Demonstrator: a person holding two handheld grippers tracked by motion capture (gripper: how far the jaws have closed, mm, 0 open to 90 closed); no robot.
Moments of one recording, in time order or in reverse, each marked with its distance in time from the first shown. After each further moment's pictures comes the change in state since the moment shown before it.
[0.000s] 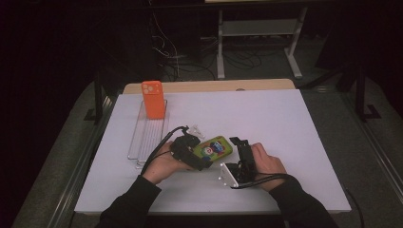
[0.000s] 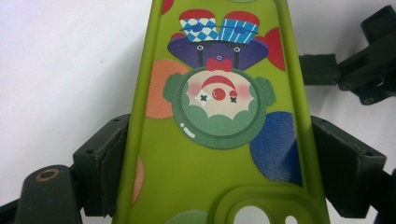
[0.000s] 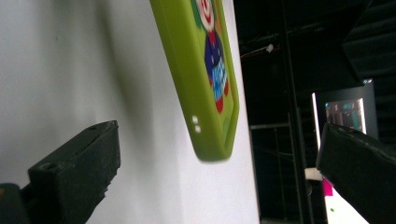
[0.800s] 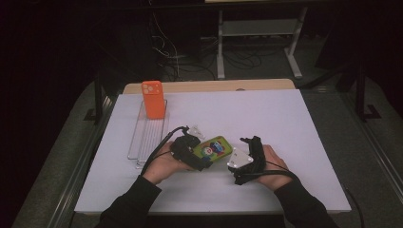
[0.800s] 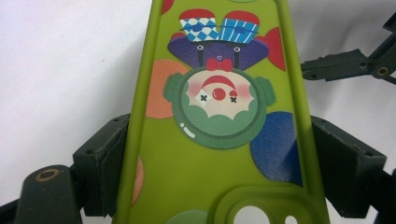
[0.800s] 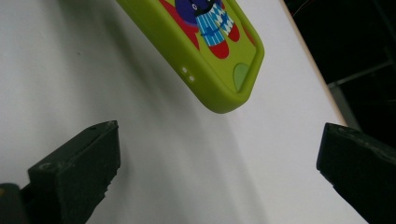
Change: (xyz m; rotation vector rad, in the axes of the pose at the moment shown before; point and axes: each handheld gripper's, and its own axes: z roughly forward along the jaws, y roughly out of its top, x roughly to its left) left arm -0.002 0.000 0.002 -0.022 0.005 -0.024; right arm -0.023 -0.026 0.001 0.081 0.273 0.391
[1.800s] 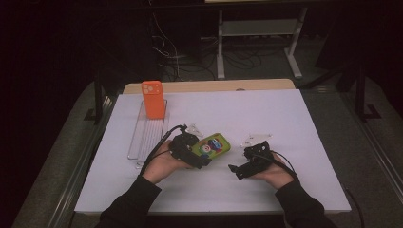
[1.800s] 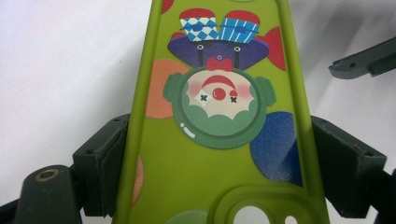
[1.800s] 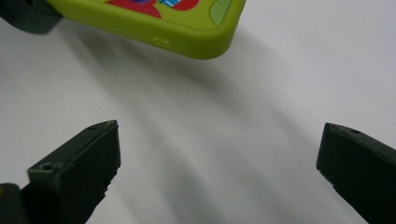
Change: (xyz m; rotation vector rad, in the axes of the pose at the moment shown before) left arm 0.005 0.000 -0.004 0.018 0.035 0.009; right arm -0.026 -0.020 0.006 0.030 0.310 0.591
